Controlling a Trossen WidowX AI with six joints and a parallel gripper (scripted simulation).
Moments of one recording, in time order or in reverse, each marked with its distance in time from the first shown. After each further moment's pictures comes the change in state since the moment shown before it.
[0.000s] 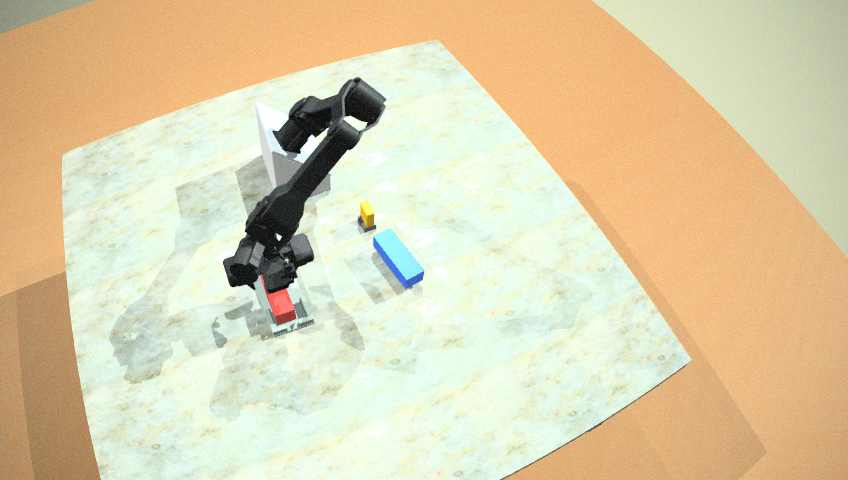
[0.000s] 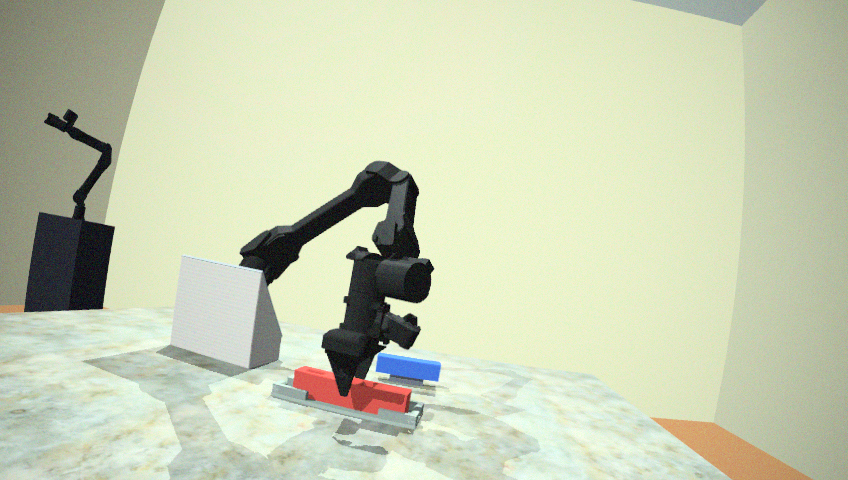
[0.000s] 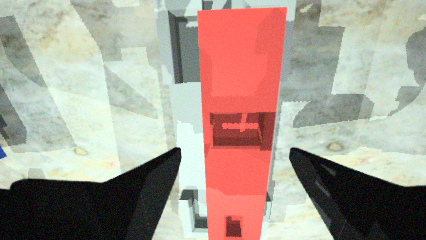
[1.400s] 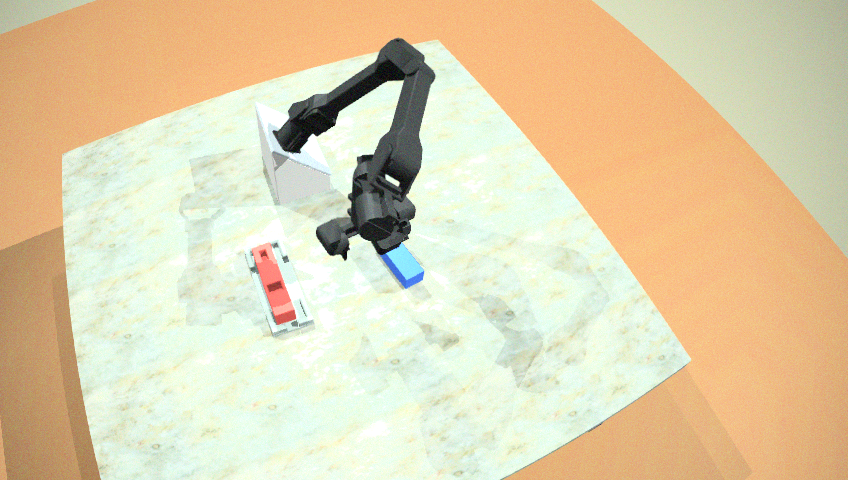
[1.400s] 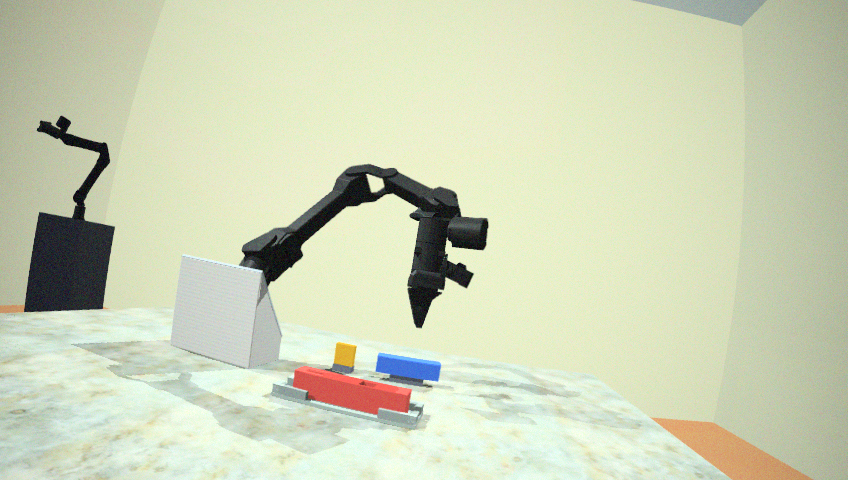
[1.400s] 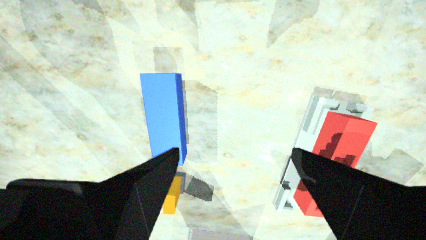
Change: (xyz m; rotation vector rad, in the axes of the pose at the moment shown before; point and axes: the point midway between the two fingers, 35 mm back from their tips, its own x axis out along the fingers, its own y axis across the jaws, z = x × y) arm -0.102 0.190 0.061 -0.173 -0.014 -0.032
